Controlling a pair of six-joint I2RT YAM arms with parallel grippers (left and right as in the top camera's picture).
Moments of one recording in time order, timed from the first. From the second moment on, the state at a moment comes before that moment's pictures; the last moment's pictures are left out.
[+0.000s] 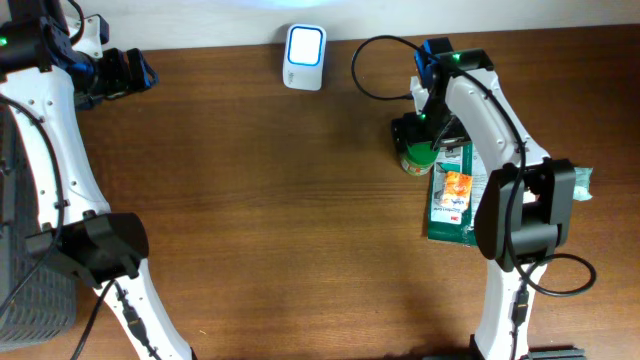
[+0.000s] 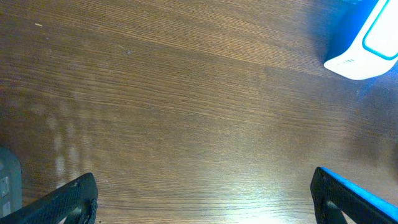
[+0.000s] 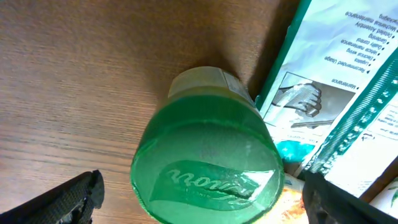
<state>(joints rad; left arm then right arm) 0.24 2.30 2.67 -1.53 0.22 0.01 0.11 2.18 1.93 -1.29 -0.02 0.03</state>
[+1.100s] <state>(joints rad) 0.24 2.30 2.67 -1.53 0.22 0.01 0.11 1.29 2.34 -1.46 -0.01 -0.08</state>
